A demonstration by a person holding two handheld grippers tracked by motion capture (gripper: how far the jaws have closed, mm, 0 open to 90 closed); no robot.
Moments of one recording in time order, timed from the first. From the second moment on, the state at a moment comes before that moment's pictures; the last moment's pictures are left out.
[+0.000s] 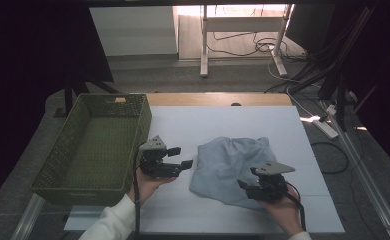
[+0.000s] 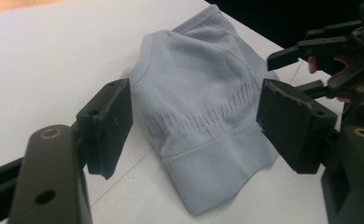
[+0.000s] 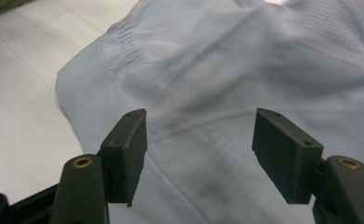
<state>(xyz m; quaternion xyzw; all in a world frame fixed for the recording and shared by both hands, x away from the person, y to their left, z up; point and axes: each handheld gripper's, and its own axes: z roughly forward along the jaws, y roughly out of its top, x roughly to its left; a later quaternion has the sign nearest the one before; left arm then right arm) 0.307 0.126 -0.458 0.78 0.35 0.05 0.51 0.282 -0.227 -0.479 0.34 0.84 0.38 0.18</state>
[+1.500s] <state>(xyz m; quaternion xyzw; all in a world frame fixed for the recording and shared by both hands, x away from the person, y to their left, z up) 0.306 0.134 -0.455 0.78 0.35 0.05 0.52 0.284 -0.147 -0.514 0.21 0.93 0.30 0.10</state>
